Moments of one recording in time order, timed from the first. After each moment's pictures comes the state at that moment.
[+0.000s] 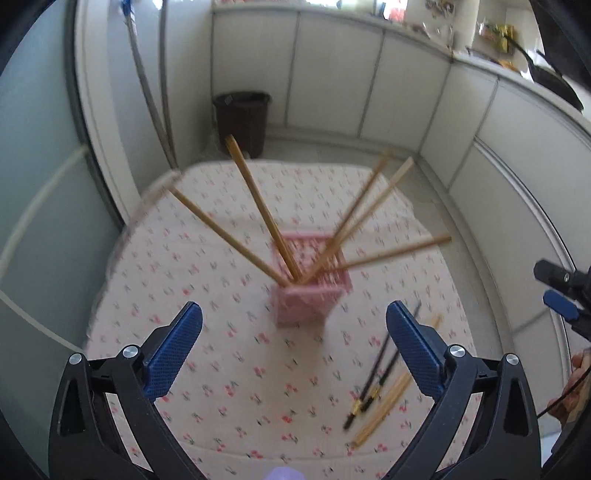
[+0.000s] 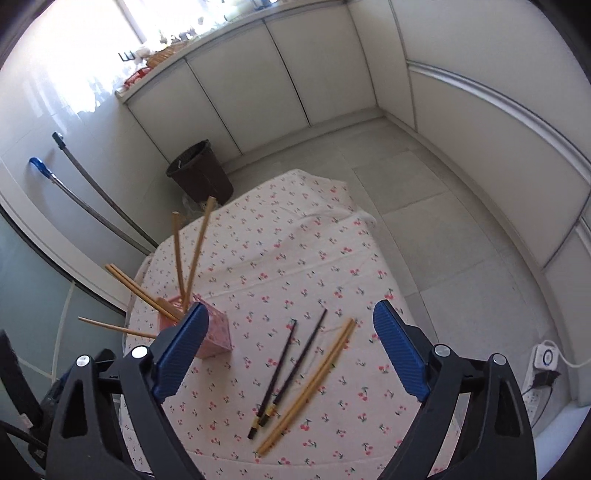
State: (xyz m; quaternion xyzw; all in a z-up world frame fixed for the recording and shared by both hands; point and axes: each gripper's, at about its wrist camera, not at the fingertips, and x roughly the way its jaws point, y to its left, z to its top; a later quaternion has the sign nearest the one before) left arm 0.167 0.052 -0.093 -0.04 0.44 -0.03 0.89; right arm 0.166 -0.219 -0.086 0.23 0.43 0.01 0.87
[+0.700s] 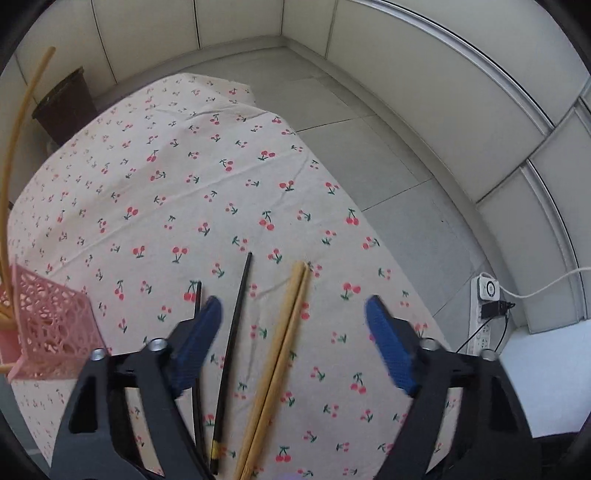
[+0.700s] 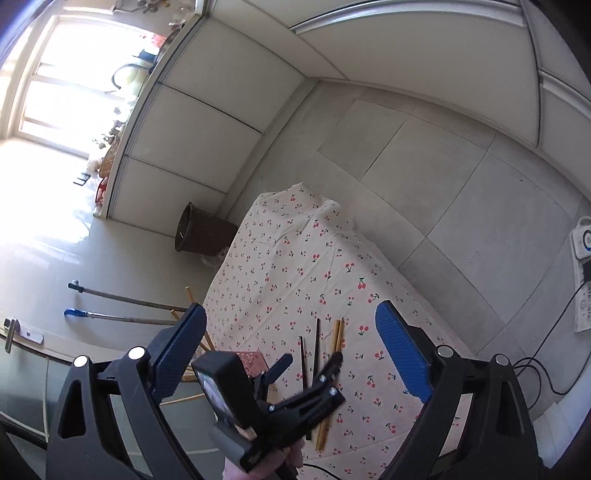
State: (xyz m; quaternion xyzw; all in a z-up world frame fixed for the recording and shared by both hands) left arm 0.250 -0.151 -0.202 0.11 0.56 -0.23 0.79; right arm 0.151 -0.358 -0.107 0.49 0.40 -0.01 0.77
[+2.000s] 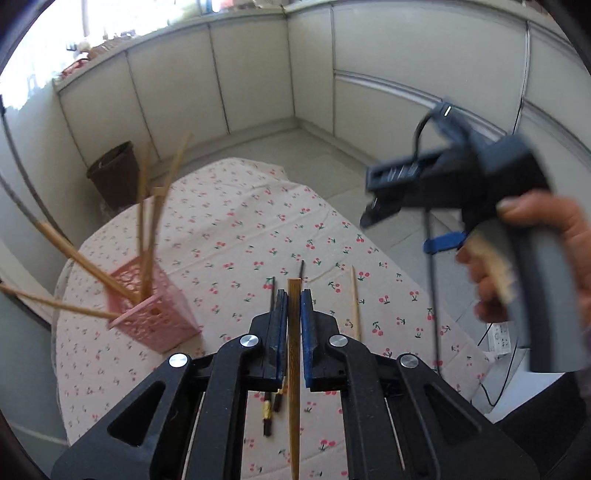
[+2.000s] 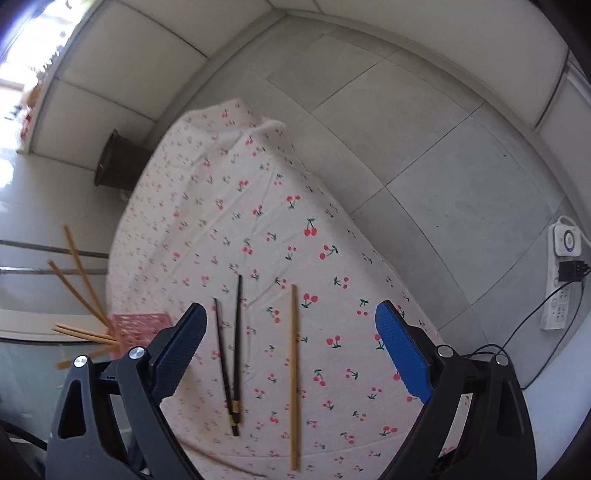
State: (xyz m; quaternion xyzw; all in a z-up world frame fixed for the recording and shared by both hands) left arm 0.123 -0.067 -0.104 0.14 0.37 -0.21 0.89; right arm 0.220 -0.278 -0.214 0.34 0.57 -0.07 0.74
